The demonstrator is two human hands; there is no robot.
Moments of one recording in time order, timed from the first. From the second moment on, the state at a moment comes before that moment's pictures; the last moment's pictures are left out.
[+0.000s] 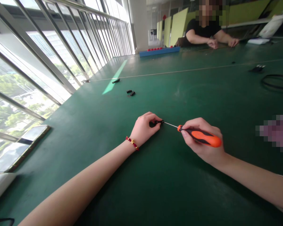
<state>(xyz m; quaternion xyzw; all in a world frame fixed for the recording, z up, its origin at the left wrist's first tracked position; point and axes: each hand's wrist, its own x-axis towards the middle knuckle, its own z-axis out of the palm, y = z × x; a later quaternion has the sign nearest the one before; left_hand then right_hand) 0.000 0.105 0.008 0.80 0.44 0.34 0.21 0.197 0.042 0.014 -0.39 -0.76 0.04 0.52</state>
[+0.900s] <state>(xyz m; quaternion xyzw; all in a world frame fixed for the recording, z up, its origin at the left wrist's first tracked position) 0.006 0.103 0.011 0.83 0.43 0.30 0.18 0.195 0.063 0.047 -0.44 -0.68 0.04 0.59</state>
